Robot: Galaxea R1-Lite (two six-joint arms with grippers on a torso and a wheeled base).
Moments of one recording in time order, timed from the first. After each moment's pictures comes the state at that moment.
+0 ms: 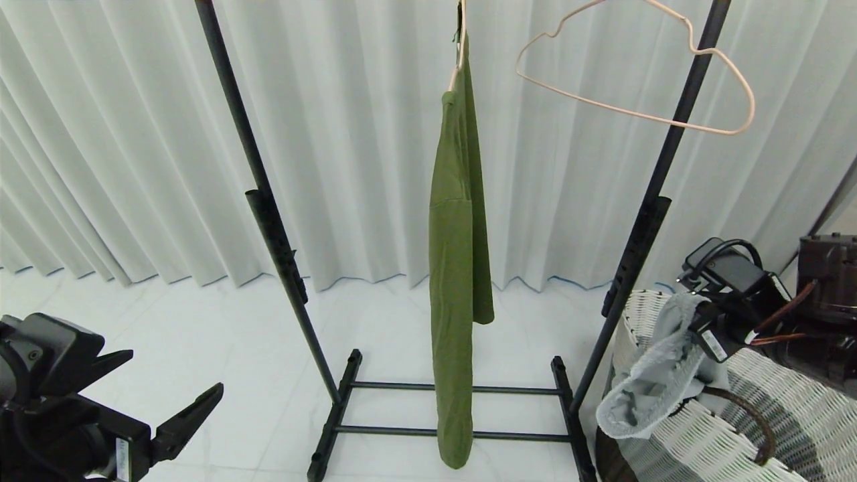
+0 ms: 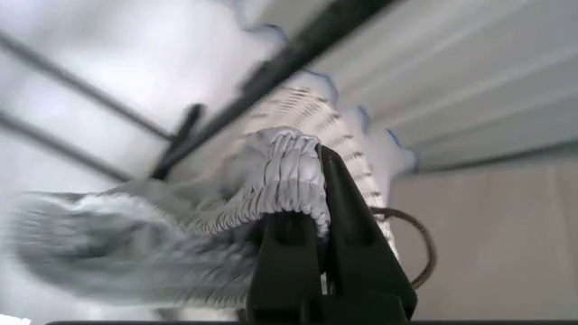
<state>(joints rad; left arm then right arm) -0.09 1.01 -0.23 -0.45 -0.05 0.32 0.31 1.52 -0.60 -0.56 -0.18 -0.54</state>
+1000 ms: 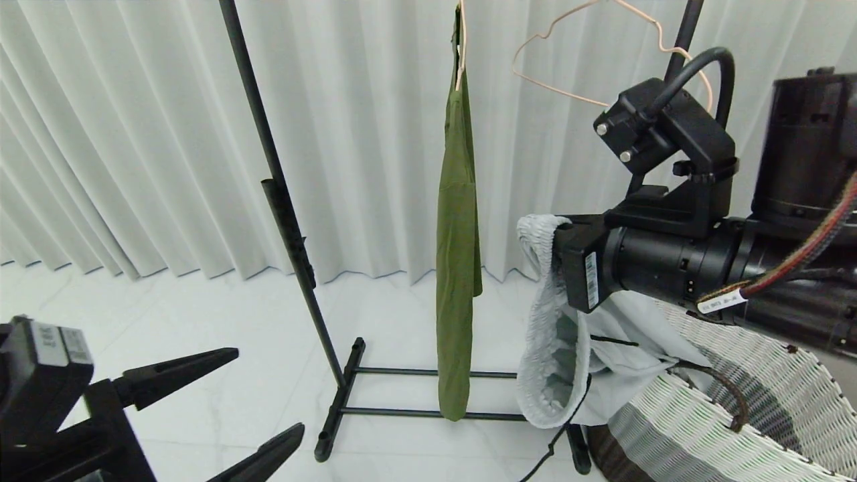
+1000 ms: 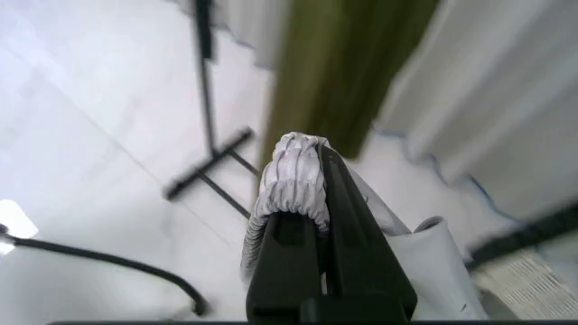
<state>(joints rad) -0.58 0.97 -0.31 -0.45 -0.12 0.13 0.97 1.52 -1.11 -0.25 -0.24 -0.08</state>
